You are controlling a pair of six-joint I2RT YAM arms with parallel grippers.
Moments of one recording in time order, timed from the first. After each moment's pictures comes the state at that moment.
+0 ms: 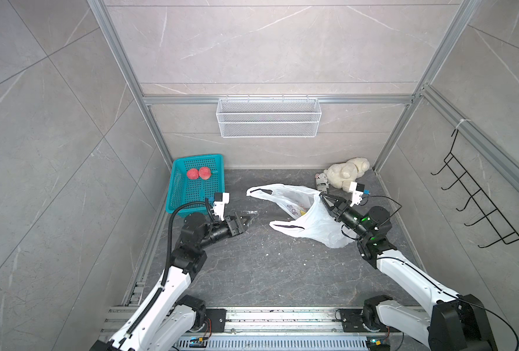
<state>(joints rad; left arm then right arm) -0.35 0.80 0.58 0.14 0.68 -1.01 0.22 1.11 0.56 0.70 -0.54 1.21</state>
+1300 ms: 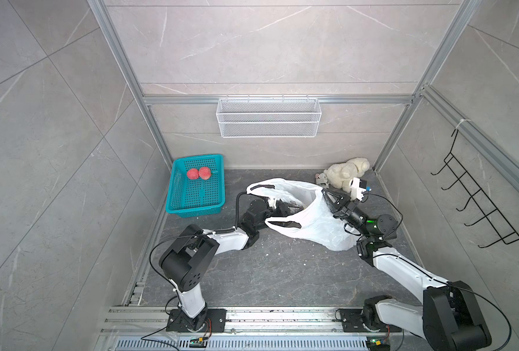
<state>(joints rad) -0.71 1.76 0.90 0.82 0.56 -1.47 0.19 1.20 0.52 1.17 -0.69 1.53</state>
